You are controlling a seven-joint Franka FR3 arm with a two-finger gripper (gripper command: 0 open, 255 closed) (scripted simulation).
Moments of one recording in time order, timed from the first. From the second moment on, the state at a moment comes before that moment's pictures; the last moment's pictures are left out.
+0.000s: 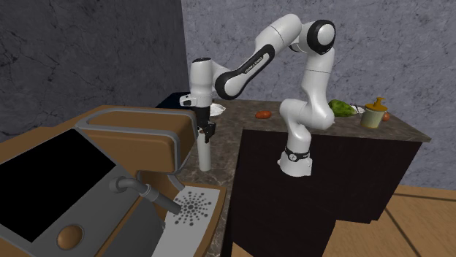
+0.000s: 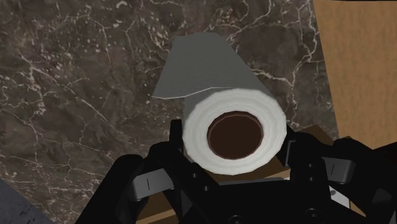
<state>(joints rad) -0.20 -0.20 -0.54 -2.35 -0.13 2.26 -0.74</state>
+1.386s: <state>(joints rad) -0.19 -0.23 -0.59 -2.24 -0.16 2.00 -1.06</state>
